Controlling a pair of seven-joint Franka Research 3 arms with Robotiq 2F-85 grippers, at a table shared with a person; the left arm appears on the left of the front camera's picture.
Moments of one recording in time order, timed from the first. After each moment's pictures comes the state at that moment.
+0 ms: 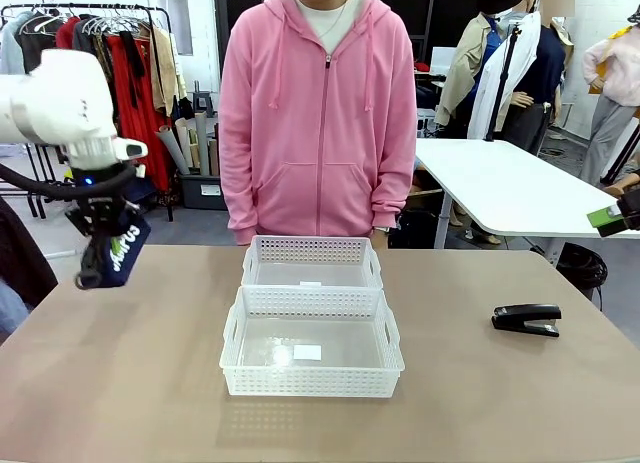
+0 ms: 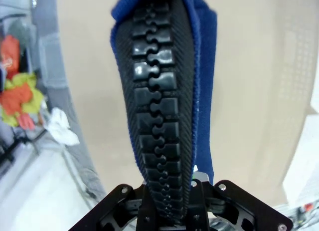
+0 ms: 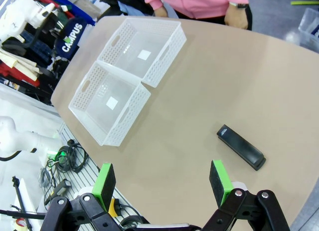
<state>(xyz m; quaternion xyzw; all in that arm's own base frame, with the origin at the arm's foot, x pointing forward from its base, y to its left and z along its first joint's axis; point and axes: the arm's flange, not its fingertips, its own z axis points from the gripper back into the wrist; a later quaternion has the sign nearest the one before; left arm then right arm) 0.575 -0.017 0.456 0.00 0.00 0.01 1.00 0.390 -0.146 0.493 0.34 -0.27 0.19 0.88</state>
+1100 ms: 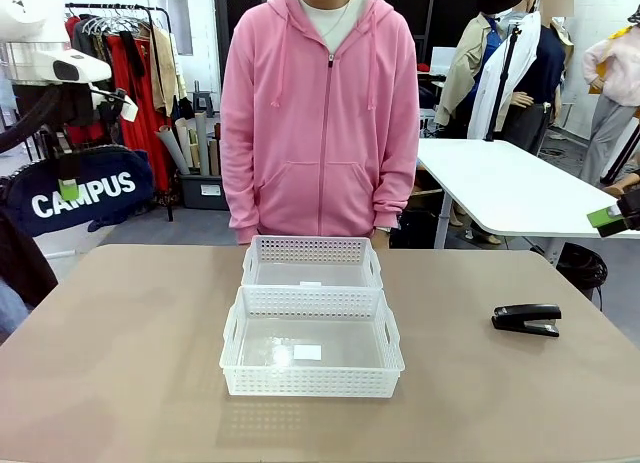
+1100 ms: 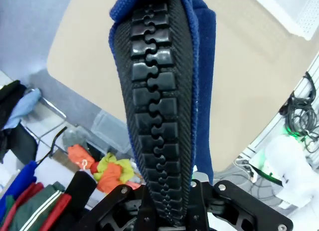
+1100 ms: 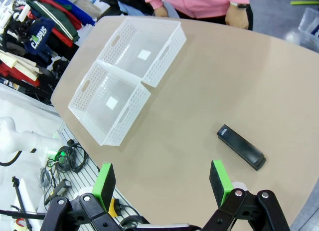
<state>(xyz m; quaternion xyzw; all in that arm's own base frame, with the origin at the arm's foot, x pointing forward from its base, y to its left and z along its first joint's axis) 0.494 -0.020 0.590 0.02 0.00 -0.44 0.90 0.390 -0.146 0.493 0.34 -0.27 0.19 0.88</state>
